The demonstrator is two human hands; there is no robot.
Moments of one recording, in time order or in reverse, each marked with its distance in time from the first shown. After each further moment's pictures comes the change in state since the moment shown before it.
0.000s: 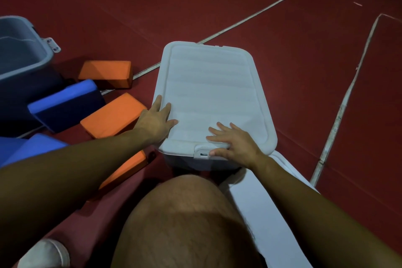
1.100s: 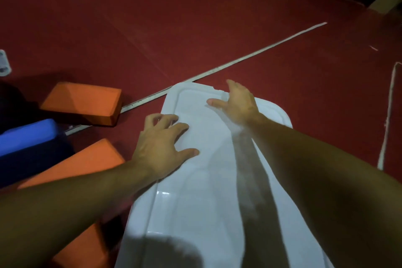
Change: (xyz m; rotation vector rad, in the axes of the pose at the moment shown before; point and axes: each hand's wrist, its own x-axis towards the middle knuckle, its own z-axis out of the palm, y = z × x) left_hand 0.211 -0.032 -0.020 -0.282 0.363 0.096; right_hand 0.370 0.086 -0.116 -0.213 0.287 0.275
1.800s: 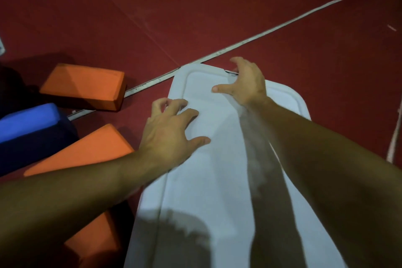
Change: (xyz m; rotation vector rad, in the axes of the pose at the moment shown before) left_hand 0.004 -0.008 0.007 0.025 -0.004 0.004; right_hand 0.020 -0.008 0.024 0.075 0.106 -0.022
